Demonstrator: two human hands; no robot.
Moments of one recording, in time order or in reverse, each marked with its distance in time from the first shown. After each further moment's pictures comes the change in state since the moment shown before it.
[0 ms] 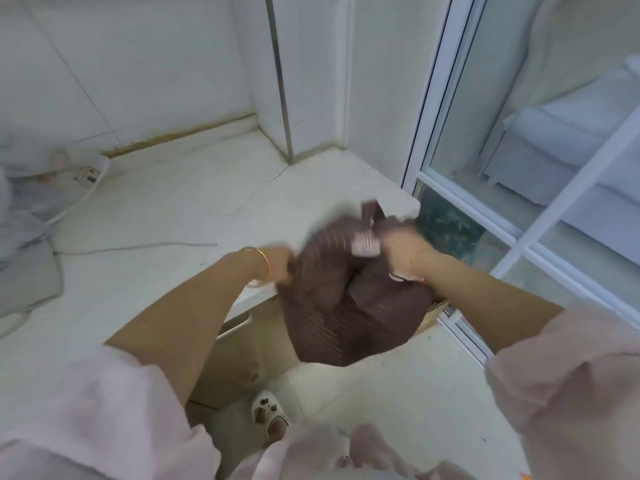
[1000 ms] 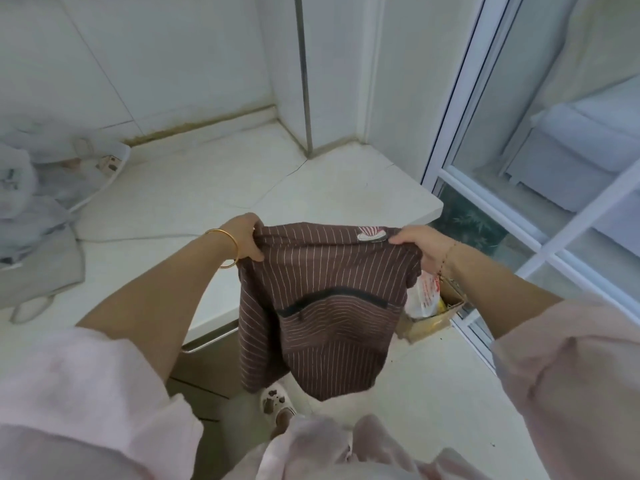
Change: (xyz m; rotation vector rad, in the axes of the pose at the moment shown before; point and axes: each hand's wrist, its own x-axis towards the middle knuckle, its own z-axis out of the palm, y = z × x) left_hand -0.008 -0.072 -0.030 -0.162 0.246 -0.235; right_hand 0.038 0.015 0.026 1.499 -0.437 0.330
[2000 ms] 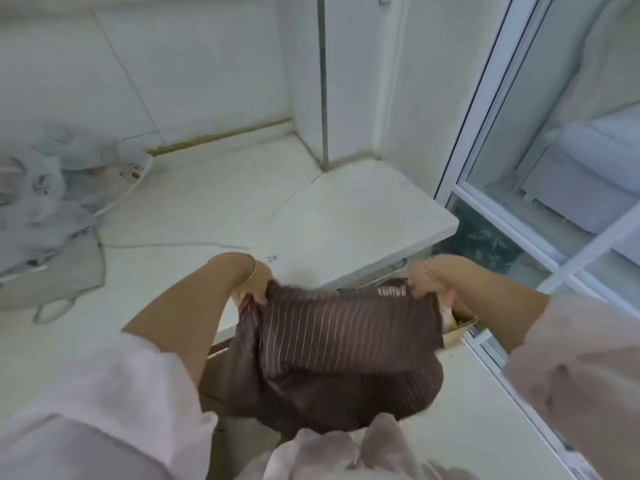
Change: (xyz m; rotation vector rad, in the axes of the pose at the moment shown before) left_hand -0.006 -0.015 0.012 0.307 -0.644 -0.130; right_hand -0.001 -0.013 0.026 -1.809 -0.142 0.263
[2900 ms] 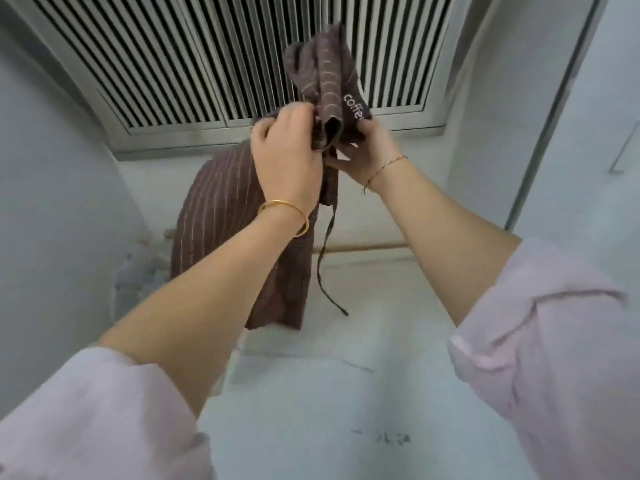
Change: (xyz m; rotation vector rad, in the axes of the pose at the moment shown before) left_hand -0.138 -0.167 -0.251 -0.427 2.244 0.062; right_hand -0.055 -0.268 -0.451 2.037 0.212 -1.279
